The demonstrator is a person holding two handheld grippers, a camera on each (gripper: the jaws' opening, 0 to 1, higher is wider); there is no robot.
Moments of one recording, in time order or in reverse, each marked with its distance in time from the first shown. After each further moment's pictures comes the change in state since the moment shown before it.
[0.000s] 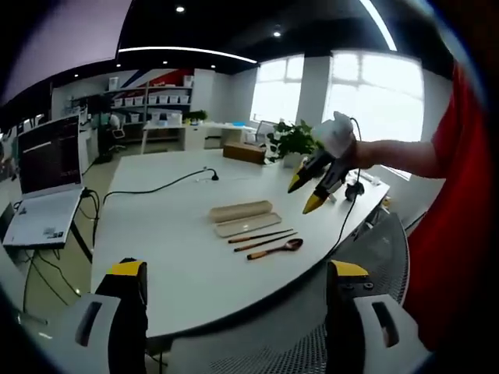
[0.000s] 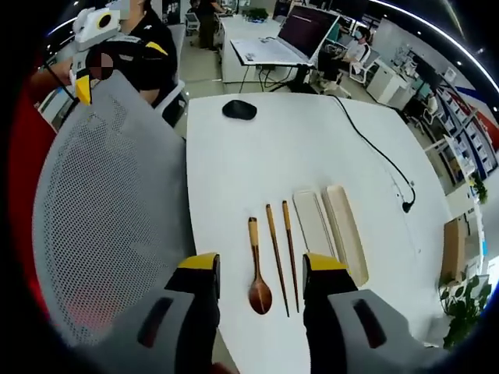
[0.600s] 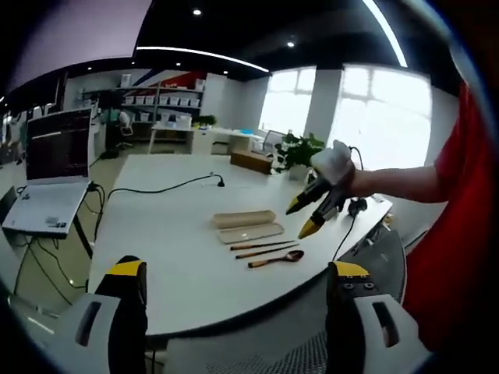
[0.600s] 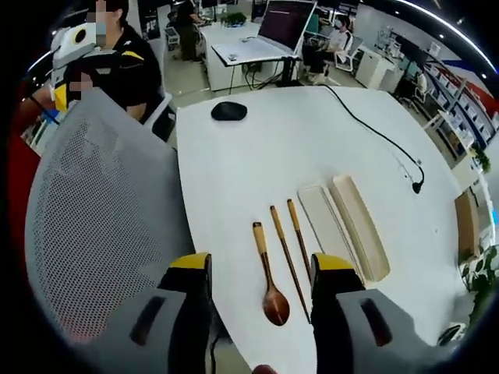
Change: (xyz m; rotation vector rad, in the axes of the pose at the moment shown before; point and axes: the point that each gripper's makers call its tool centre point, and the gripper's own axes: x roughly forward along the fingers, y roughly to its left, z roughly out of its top) left arm -0.005 0.001 0.005 -0.120 -0.051 -0.019; right arm 0.029 0.001 -0.006 0.132 -0.024 0.003
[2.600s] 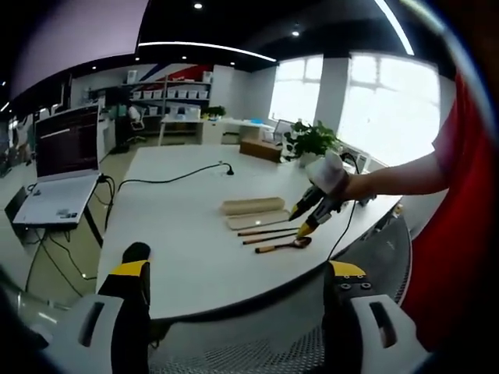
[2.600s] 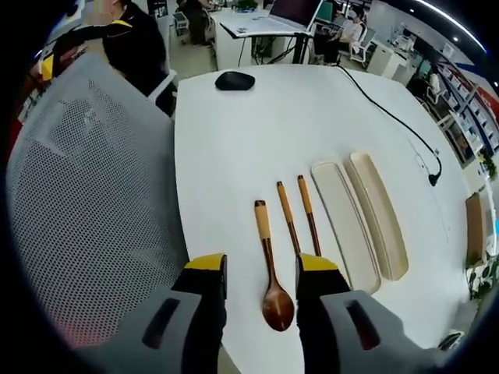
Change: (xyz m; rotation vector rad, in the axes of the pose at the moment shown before) left arm -0.010 -0.004 -0.019 0.013 0.062 0.074; right arm 0.044 0.003 -0.034 -0.045 0.066 0.035
